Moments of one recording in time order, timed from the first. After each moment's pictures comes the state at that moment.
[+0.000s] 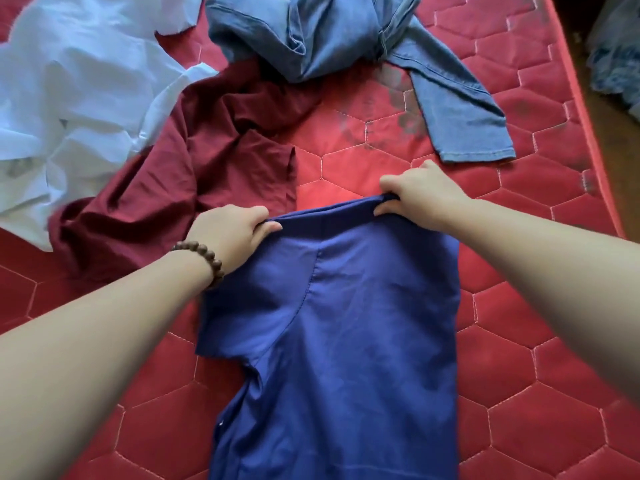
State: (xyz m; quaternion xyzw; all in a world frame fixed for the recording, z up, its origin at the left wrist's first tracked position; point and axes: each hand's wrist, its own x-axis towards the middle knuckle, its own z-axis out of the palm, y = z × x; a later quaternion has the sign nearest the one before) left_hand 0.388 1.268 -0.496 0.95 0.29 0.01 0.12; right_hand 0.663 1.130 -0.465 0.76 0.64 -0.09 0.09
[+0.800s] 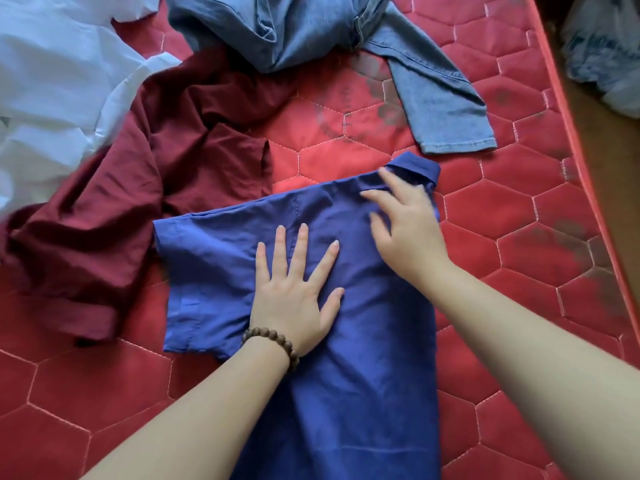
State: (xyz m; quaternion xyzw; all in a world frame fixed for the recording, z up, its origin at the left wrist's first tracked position) left_hand 0.422 1.133 -0.537 0.95 0.30 -0.02 0.05; right_hand 0.614 1.079 -0.496 0.84 0.49 -0.08 -0.22
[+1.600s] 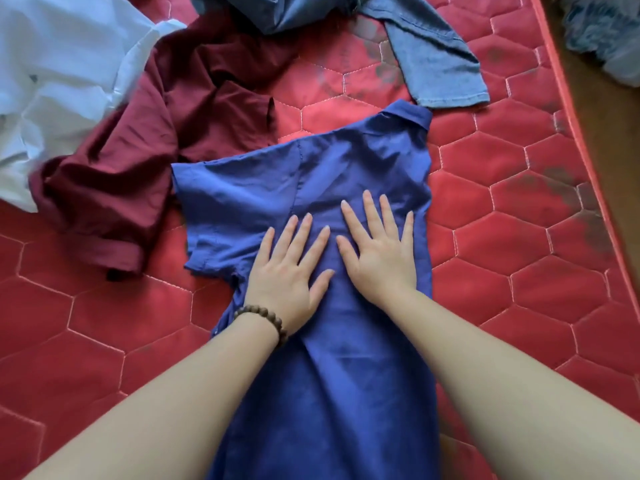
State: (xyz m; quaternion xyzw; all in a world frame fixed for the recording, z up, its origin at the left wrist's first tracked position) left_hand 0.365 1.105 -0.523 0.96 0.25 -0.06 0.09; right_hand 0.512 1.014 -0.525 0.88 0.46 -0.09 -0.03
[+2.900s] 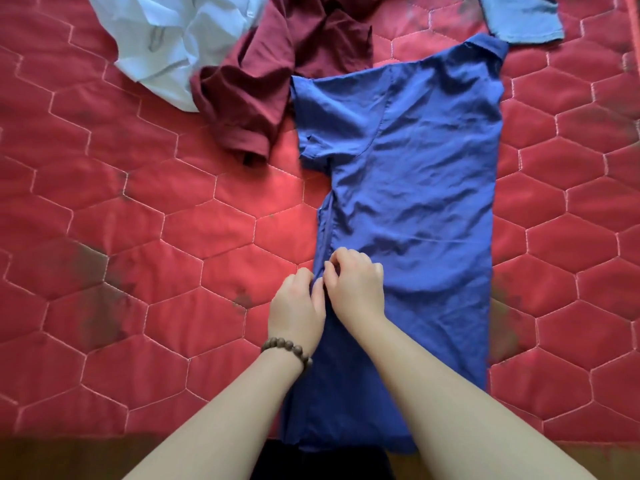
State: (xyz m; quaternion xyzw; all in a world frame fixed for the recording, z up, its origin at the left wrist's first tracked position) left_hand 0.149 1.002 -0.475 0.76 0.52 0.07 0.37; right_hand 0.246 0.972 -0.484 0.89 0.37 -0.22 -0.14
